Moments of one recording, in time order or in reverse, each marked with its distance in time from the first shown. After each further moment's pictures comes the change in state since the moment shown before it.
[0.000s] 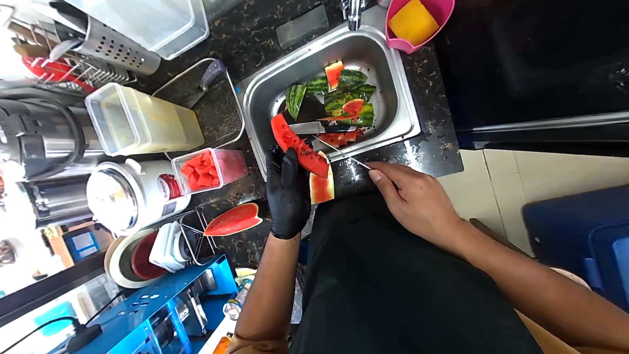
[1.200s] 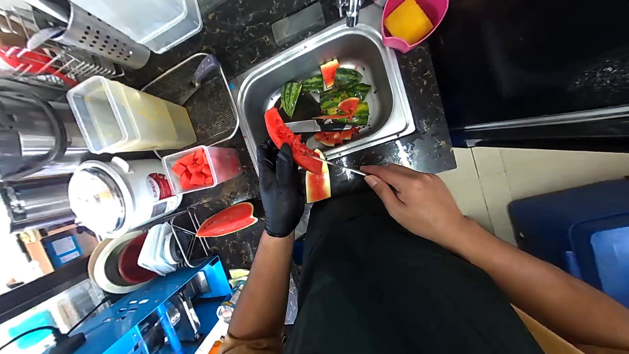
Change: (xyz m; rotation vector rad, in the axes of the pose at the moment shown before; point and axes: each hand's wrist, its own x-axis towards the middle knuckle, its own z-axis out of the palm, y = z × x) left_hand 0.003 0.004 -0.008 0.034 -0.041 0.062; right_hand -0.005 -0.002 -0.005 -0.108 -0.001 -0.074
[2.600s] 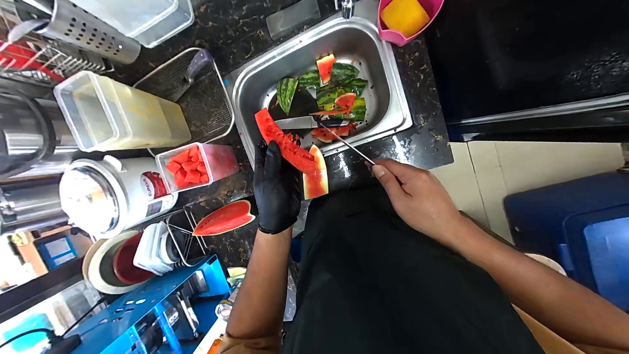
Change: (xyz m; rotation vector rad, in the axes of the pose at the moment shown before) left_hand -0.003 0.001 -0.003 -0.141 0.109 -0.158; right_hand -0.009 0.002 0.002 0.176 -0.045 0.198
